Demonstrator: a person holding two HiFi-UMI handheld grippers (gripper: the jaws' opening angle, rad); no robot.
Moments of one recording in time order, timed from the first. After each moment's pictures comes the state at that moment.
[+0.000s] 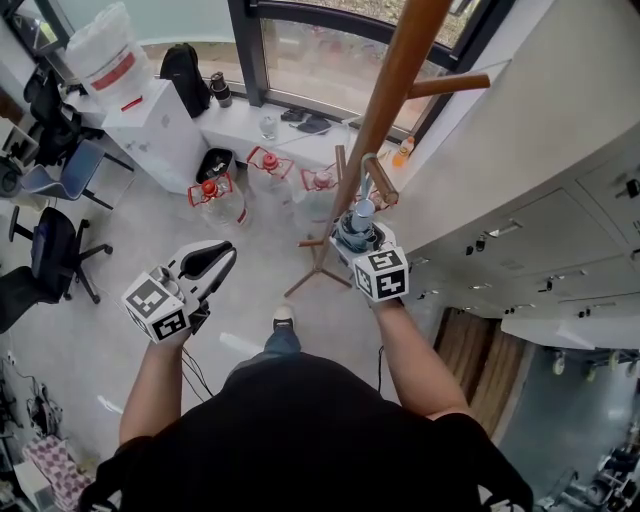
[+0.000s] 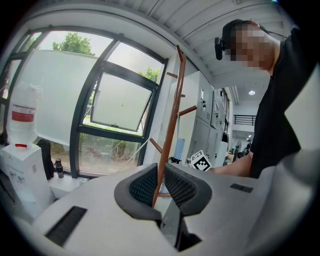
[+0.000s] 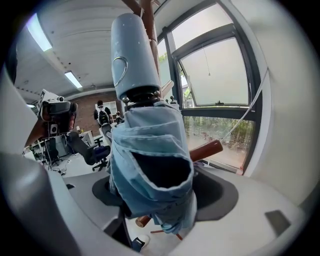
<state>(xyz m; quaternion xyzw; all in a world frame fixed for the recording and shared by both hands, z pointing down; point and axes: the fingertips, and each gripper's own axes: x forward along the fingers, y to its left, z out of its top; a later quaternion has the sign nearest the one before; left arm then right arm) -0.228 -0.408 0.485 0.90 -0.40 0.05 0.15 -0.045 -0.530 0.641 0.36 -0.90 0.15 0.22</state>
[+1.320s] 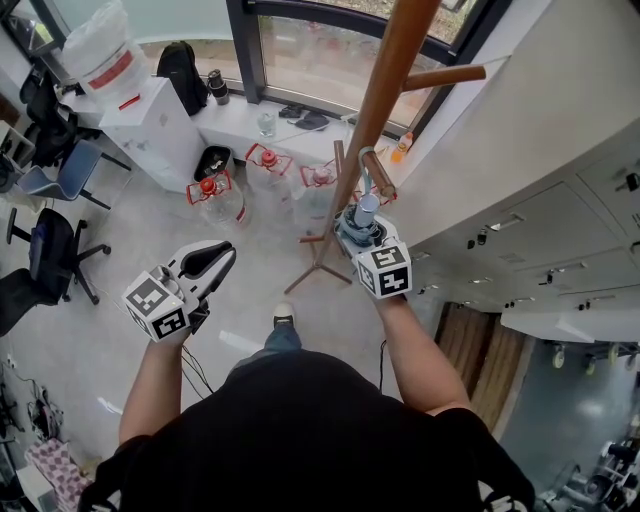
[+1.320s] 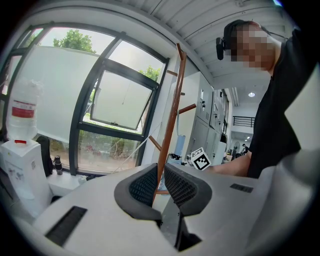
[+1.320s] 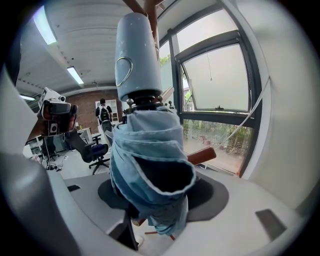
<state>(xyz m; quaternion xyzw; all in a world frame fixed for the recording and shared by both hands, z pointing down) -0.240 -0.399 0.491 0.90 -0.40 0.05 0.16 -0.049 -0.527 0.629 0.37 -0.90 0.12 0.22</state>
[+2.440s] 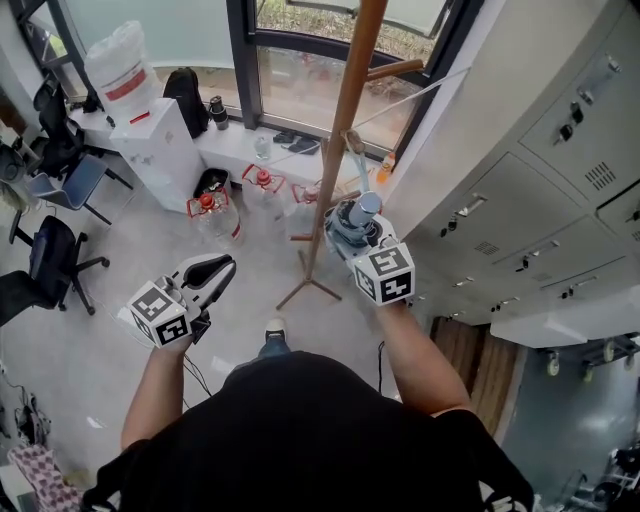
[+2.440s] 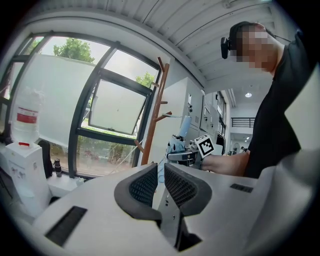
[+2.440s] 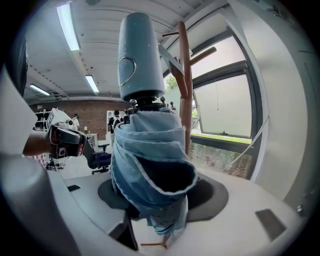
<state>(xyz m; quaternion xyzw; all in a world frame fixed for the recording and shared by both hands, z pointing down) -0.196 -0.288 0.460 0.91 -0.40 0.03 0.13 -0.027 -0.428 0.495 0.34 -0.93 0.04 0.15</state>
